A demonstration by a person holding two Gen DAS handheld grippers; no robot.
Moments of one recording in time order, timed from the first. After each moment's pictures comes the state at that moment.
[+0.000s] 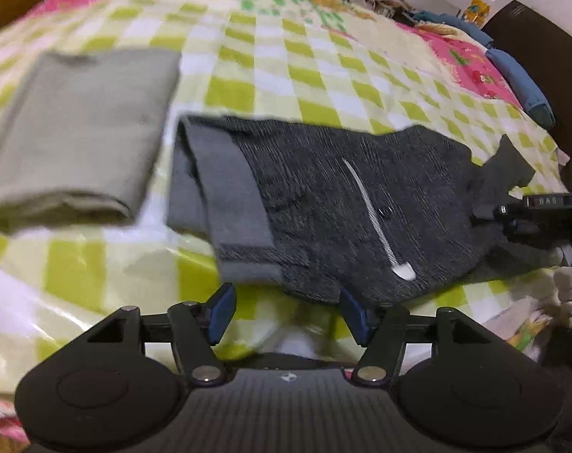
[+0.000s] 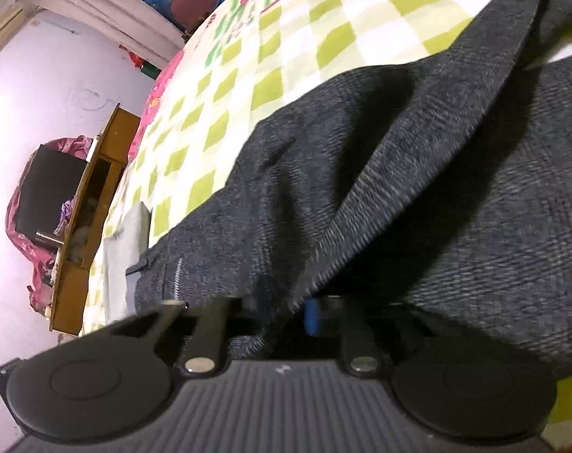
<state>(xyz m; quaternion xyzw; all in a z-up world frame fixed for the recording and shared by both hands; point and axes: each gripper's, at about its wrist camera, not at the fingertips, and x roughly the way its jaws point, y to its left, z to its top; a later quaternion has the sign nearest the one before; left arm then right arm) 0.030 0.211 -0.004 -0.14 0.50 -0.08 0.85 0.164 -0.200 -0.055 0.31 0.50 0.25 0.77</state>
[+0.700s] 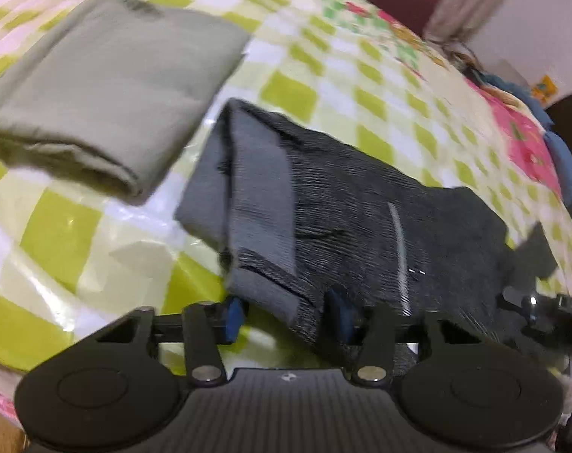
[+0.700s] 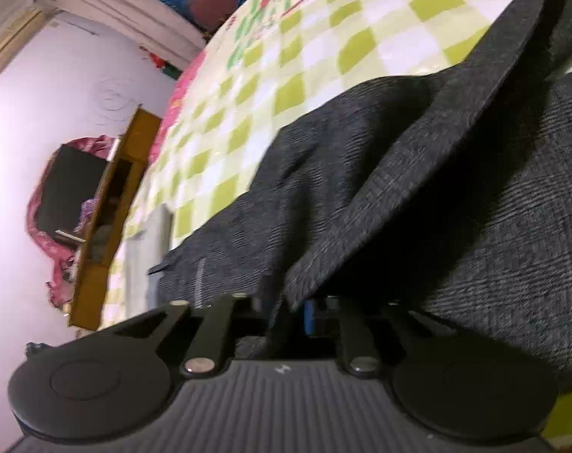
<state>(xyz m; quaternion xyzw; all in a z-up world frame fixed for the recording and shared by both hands) 0.050 0.219 -0.022 -0.25 0.48 0.02 0.84 0.172 -0.208 -0.057 0.31 0.50 0.26 0.77</state>
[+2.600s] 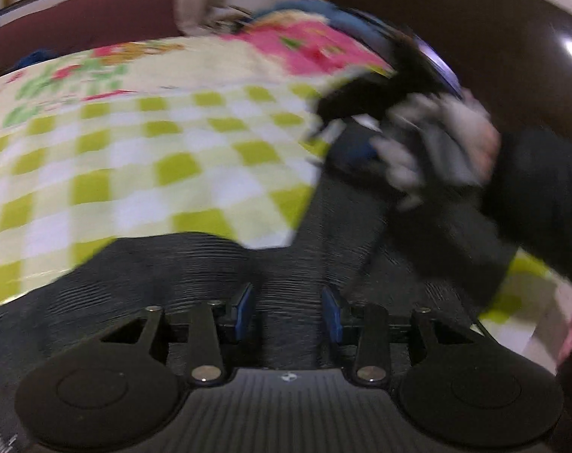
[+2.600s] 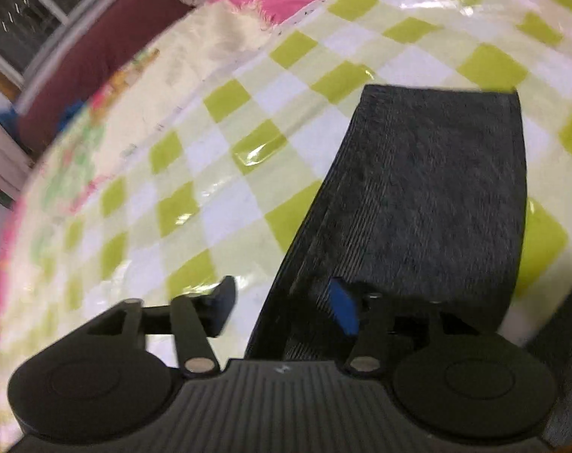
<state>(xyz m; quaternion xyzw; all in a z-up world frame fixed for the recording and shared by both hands) 0.177 -0.066 -0.005 0.02 0.41 -0.26 0.87 0.352 -0.334 -0.048 0.24 0.48 -0.06 0.84</state>
